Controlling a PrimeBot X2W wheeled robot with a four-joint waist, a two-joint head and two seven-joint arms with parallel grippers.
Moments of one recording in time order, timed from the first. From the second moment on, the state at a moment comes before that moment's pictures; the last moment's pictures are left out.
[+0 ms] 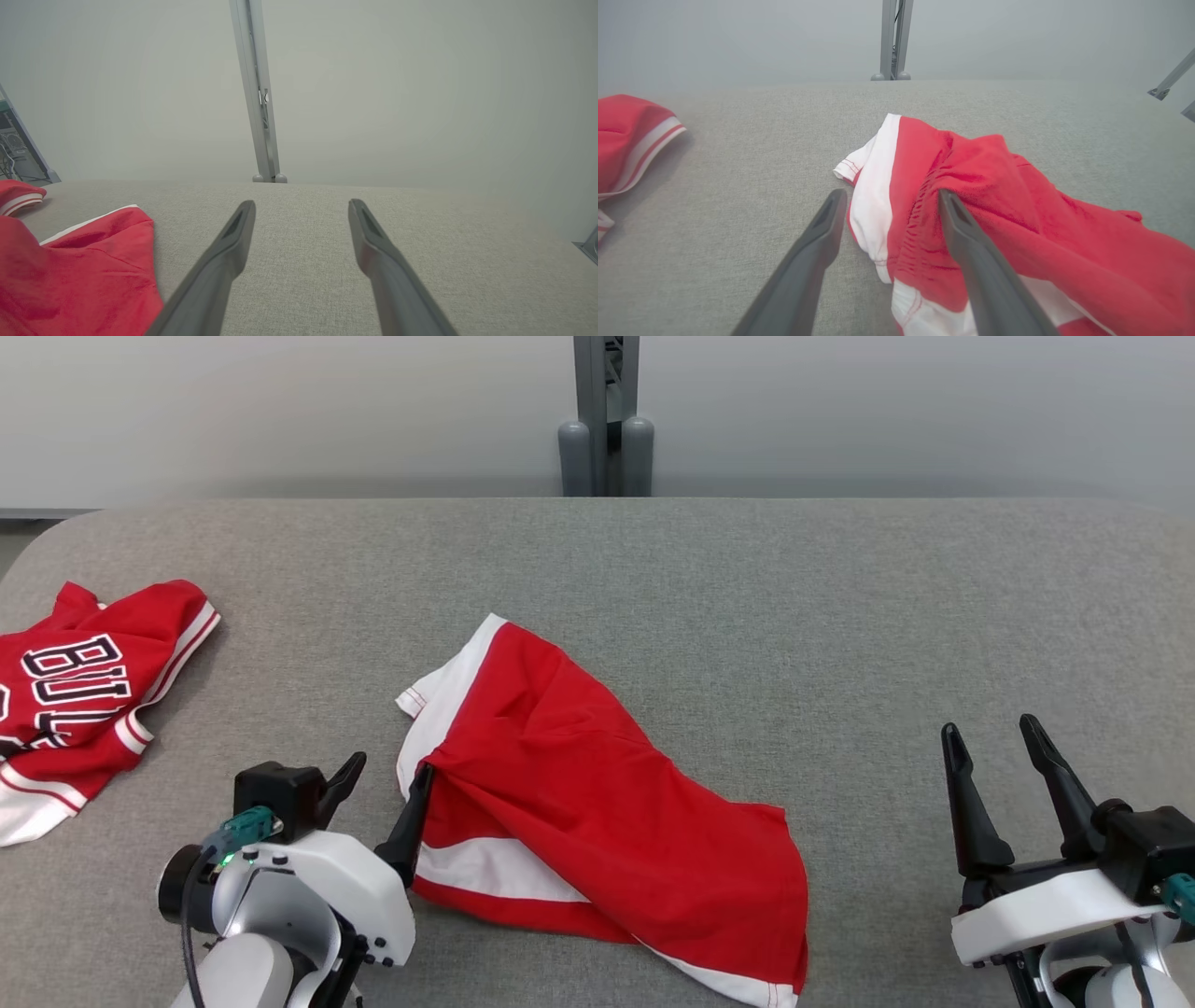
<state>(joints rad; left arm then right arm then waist) -0.22 0.28 -0.38 0.21 -0.50 0.09 0.14 -0.06 -0.05 -0.01 0.04 0.15 0.13 -0.12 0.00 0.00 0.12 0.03</state>
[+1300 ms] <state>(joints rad) -0.08 0.28 -0.27 0.08 -0.39 0.20 -0.25 -0.01 -0.05 0.00 0.06 0.14 0.13 -0.12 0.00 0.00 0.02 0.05</state>
